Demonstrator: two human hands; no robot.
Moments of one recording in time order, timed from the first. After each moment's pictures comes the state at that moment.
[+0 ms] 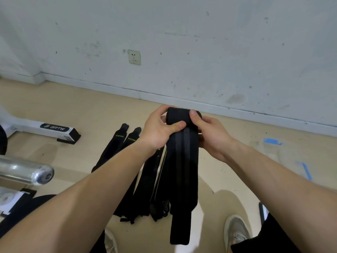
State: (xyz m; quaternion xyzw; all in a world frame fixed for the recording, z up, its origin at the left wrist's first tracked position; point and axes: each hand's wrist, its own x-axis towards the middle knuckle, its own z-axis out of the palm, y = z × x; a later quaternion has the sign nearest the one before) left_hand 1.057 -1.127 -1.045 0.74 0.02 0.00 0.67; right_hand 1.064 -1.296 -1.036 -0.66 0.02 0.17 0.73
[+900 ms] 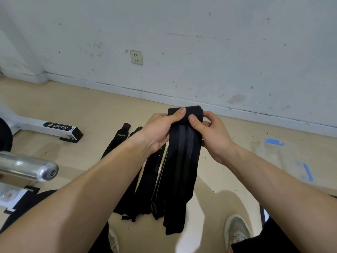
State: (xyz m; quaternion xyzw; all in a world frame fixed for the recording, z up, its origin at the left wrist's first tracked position) left_hand 1.051 -1.131 -1.022 0.60 0.11 -0.13 0.78; right_hand 1.056 -1.295 -1.043 -0.68 0.00 0.10 0.72
